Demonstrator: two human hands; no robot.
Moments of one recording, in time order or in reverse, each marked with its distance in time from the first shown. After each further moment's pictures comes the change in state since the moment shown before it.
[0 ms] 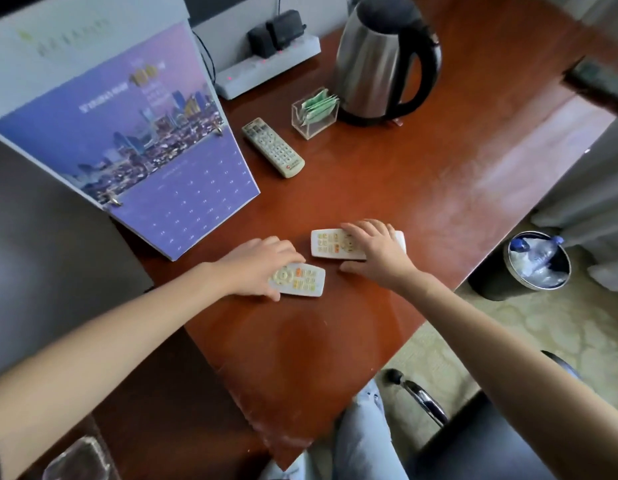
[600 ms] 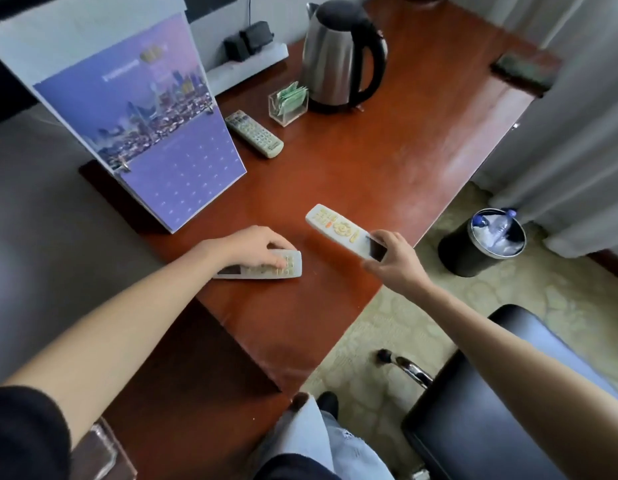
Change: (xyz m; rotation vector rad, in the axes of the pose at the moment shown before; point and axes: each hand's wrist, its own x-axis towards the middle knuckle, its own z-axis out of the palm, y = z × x) left_hand -0.035 0.031 0.013 -0.486 -0.030 -0.125; right_hand -0.130 -0.026 0.006 0.375 0.252 0.337
